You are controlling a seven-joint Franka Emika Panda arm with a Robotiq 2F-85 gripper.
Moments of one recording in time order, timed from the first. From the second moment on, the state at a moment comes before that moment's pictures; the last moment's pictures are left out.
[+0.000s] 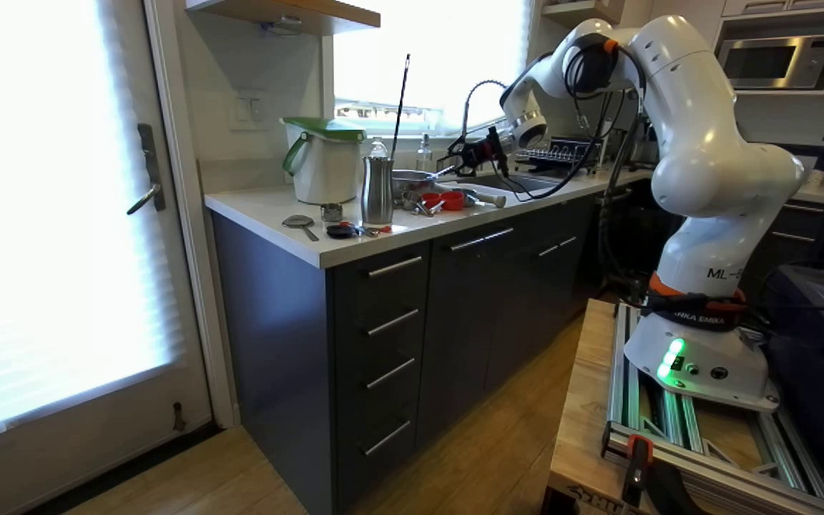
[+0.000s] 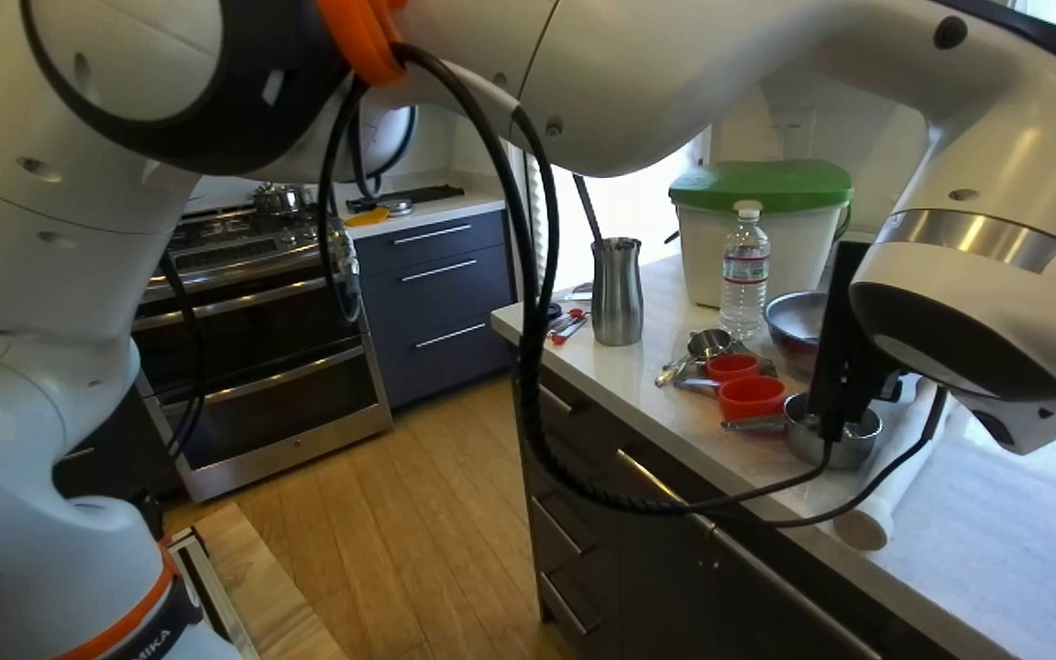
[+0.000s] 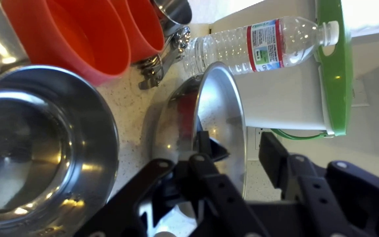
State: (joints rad) arm -0.65 0.69 -0.26 -1.44 1.38 1.70 -0.31
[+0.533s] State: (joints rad) arm -0.65 0.71 -0.26 -1.41 1.38 1.70 -0.31
